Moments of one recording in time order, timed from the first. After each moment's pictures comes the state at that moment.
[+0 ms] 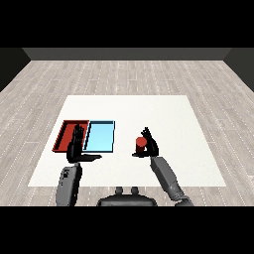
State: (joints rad) left arm -0.03 0.05 0.06 -1.60 0.07 -0.05 -0.39; right arm -0.32 0.00 0.19 -0.96 -0.33 0.04 -0.53
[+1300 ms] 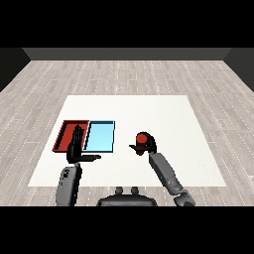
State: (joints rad) left arm -0.03 0.05 0.06 -1.58 0.05 -0.05 -0.42; right arm -0.41 -0.01 0.23 -0.89 -0.27 -0.25 -0.35
